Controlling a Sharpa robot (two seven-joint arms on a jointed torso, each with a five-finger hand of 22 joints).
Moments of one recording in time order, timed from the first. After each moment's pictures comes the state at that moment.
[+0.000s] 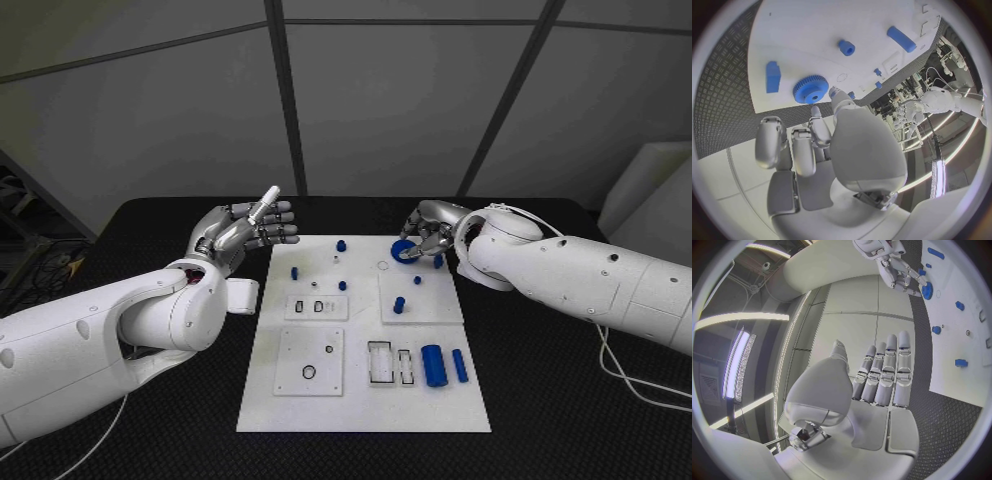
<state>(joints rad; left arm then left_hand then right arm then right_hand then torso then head) 1.13 -0.91 0.05 1.65 0.02 -0.50 0.43 1.28 0.07 -0.18 0.23 0.06 0.95 0.22 0.10 0.07 1.05 0.16 0.09 0.07 1.14 0.11 0.12 0.24 0.19 0.97 0.21 0.44 0.19 1.23 -0.66 0.03 1.22 -1.40 -0.18 -0.24 1.41 -0.14 0.05 0.20 0.30 0.90 0.16 0.17 0.08 1.35 0.07 1.27 1.23 1.47 -0.01 1.52 1.31 0.07 1.39 0.10 1.42 1.27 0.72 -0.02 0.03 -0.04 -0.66</state>
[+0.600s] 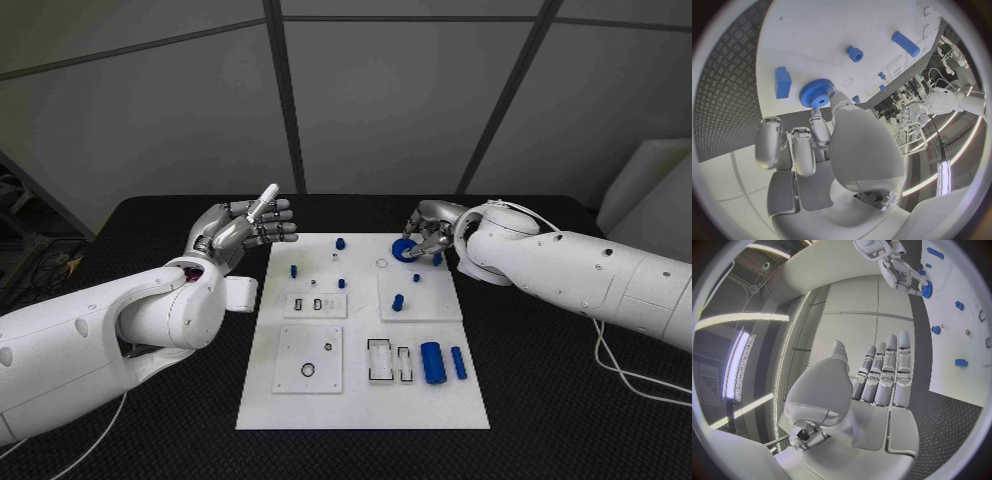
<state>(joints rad) 1.13 -0.91 0.05 1.65 0.02 -0.50 0.43 1.28 0.07 -0.18 0.23 0.06 0.95 0.22 0.10 0.07 1.05 0.16 0.09 0.07 1.14 0.11 0.12 0.24 0.19 0.97 0.21 0.44 0.19 1.23 -0.64 0.03 1.19 -1.39 -0.13 -0.26 1.42 -0.12 0.06 0.20 0.31 0.89 0.16 0.18 0.08 1.36 0.07 1.28 1.25 1.46 -0.01 1.53 1.31 0.07 1.39 0.11 1.43 1.28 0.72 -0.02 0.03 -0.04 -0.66</state>
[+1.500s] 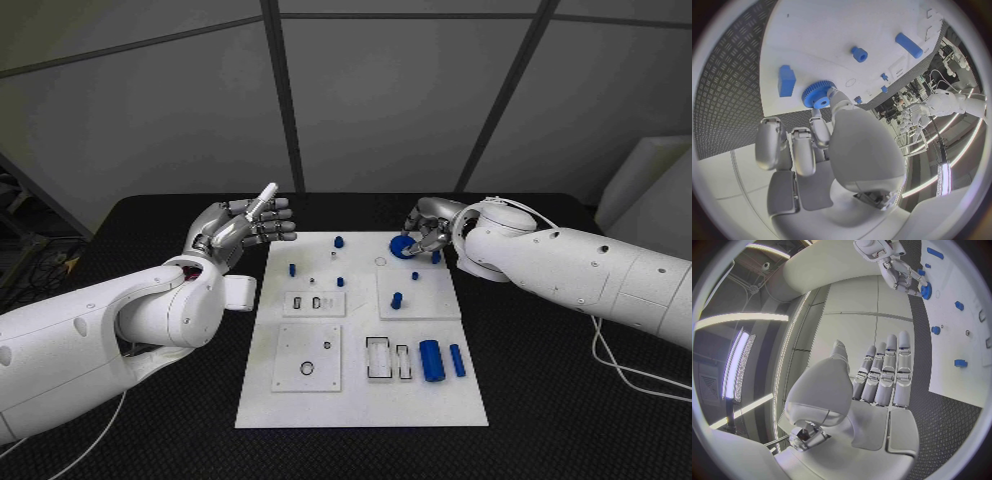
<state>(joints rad) 1.13 -0.91 0.05 1.65 0.02 -0.50 0.43 1.29 0.07 -0.18 0.23 0.06 0.95 0.22 0.10 0.07 1.05 0.16 0.09 0.07 1.14 0.11 0.11 0.24 0.19 0.97 0.21 0.44 0.19 1.23 -0.64 0.04 1.18 -1.41 -0.13 -0.26 1.43 -0.13 0.06 0.20 0.32 0.87 0.16 0.18 0.08 1.36 0.08 1.28 1.25 1.46 -0.01 1.54 1.31 0.07 1.39 0.11 1.43 1.29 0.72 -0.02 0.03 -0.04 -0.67</state>
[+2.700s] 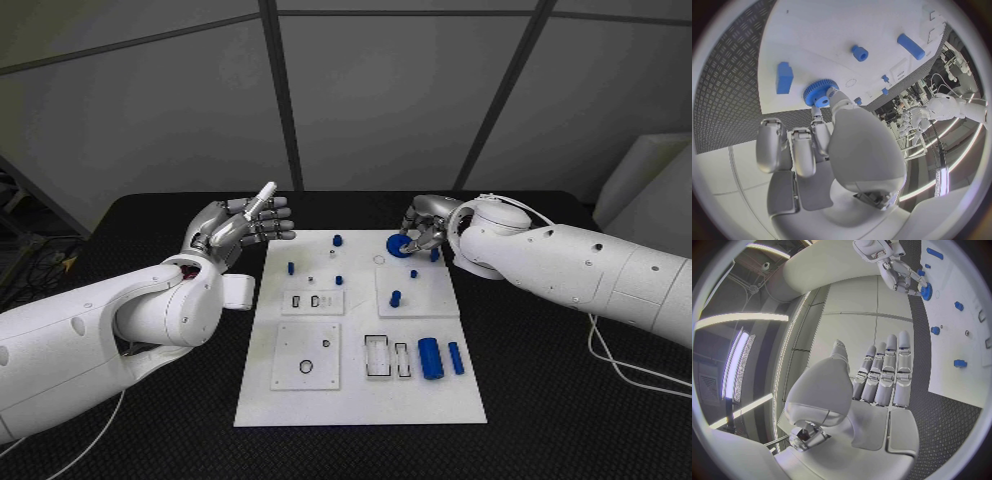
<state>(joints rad) 1.13 -0.91 0.05 1.64 0.02 -0.49 0.43 1.29 0.07 -0.18 0.22 0.06 0.95 0.22 0.10 0.07 1.05 0.16 0.09 0.07 1.14 0.11 0.11 0.24 0.19 0.97 0.21 0.44 0.19 1.23 -0.63 0.04 1.19 -1.46 -0.12 -0.28 1.46 -0.08 0.13 0.19 0.31 0.98 0.14 0.21 0.09 1.40 0.05 1.35 1.31 1.47 -0.01 1.54 1.31 0.07 1.41 0.10 1.45 1.31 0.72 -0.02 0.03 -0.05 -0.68</state>
